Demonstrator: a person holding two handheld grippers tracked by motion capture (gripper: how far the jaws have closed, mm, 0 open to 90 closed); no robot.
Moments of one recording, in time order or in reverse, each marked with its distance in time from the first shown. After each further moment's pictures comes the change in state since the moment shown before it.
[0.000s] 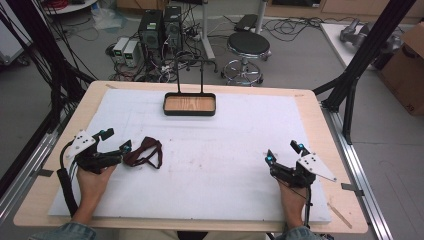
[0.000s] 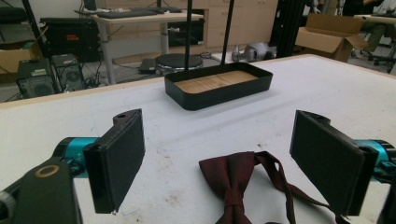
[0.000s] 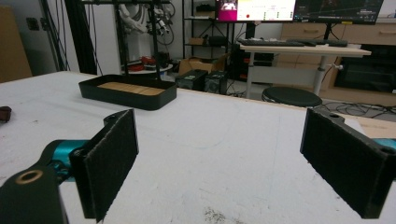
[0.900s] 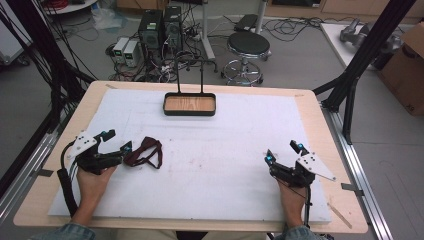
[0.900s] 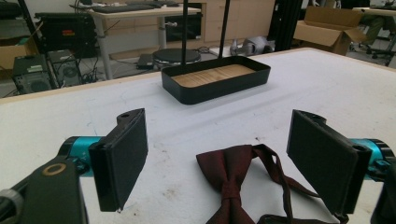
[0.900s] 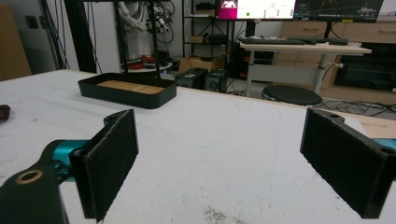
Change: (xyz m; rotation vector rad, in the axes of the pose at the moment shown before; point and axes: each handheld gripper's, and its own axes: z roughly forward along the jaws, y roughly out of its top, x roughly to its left) left arm -0.001 -0.001 0.000 0.016 -0.009 0.003; right arm 0.000 0.000 0.001 0.006 -0.001 -0.005
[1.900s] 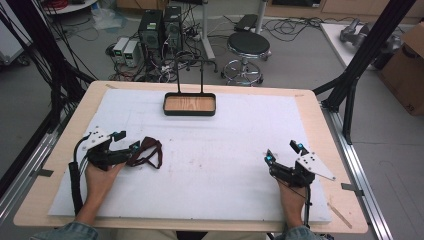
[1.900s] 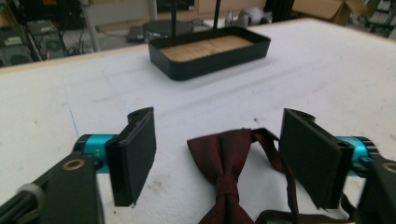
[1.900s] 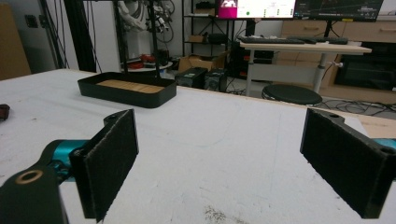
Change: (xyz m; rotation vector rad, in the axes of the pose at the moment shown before) left arm -0.001 -0.005 0.029 0.152 -0.038 -0.008; right arm 0.000 0.000 0.001 0.003 -0.003 -0.003
